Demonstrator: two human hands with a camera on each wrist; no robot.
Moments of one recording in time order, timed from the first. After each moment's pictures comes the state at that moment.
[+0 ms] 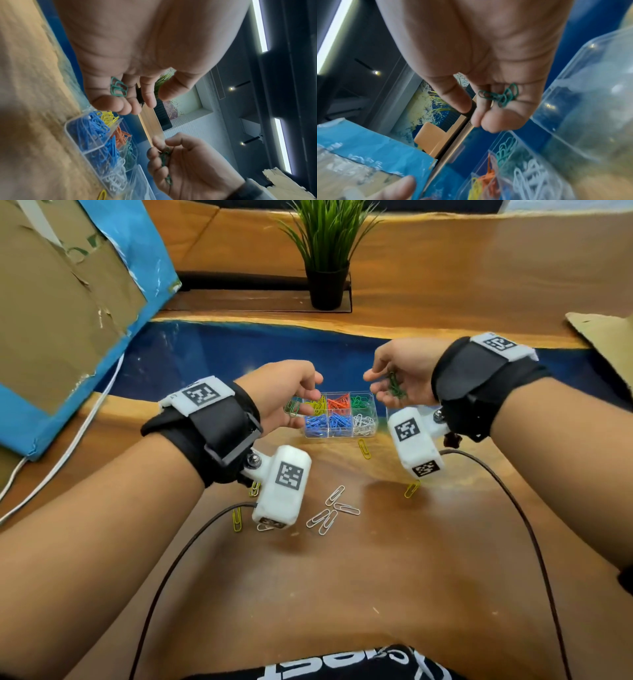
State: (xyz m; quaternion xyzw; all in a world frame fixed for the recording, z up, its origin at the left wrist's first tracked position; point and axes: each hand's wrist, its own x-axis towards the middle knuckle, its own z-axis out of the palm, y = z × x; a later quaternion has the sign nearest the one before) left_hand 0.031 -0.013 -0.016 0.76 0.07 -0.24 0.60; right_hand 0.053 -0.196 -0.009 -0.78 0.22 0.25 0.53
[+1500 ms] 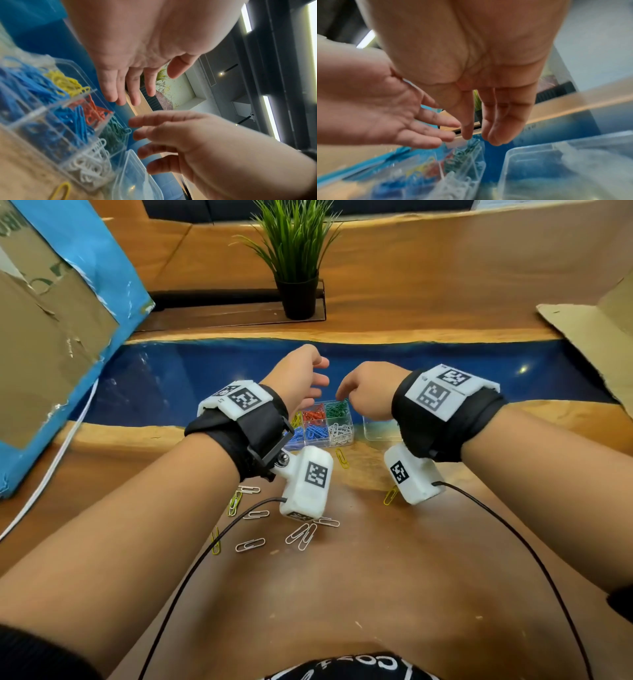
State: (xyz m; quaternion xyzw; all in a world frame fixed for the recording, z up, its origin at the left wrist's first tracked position) left_hand 0.049 -0.072 -0.010 0.76 0.05 -0.19 0.62; right_hand 0.033 -0.191 -0.009 -0.98 -0.01 0.15 0.16
